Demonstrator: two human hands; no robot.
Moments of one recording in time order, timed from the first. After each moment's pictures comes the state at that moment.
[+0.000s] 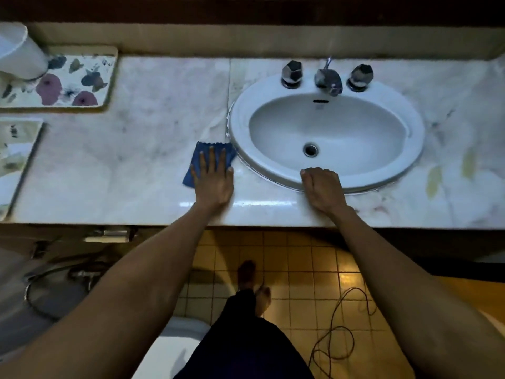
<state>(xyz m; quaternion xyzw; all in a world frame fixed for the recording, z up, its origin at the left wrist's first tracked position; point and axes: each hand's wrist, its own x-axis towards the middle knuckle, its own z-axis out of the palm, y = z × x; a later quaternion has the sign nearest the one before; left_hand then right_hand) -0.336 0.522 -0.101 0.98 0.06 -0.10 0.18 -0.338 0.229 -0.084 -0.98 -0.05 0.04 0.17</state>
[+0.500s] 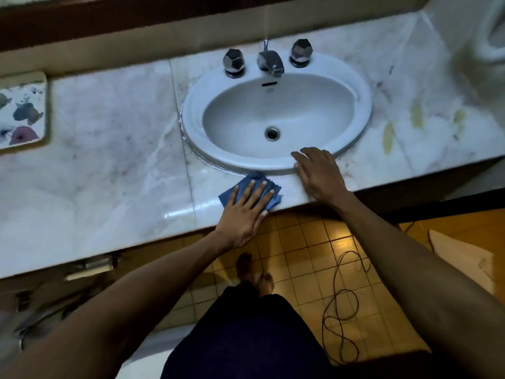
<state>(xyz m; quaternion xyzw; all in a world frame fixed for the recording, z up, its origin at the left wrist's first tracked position) -0.415 0.428 -0.106 0.92 -0.36 -0.11 0.09 -0.379 0.159 -0.073 -0.99 -0.04 0.00 0.12</state>
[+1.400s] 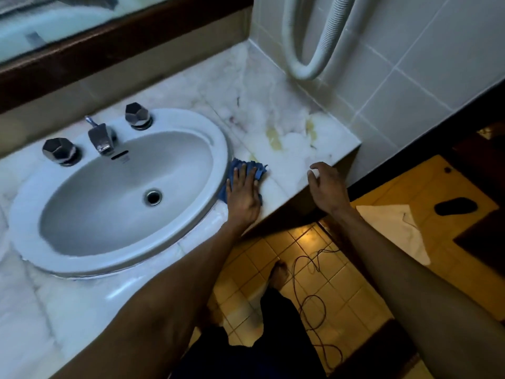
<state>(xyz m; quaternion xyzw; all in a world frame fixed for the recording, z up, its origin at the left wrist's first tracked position) -0.345 0.058 -0.090 0.88 -0.29 -0.16 0.33 -0.466 -0.140 -0.056 -0.91 0.31 -0.10 0.24</state>
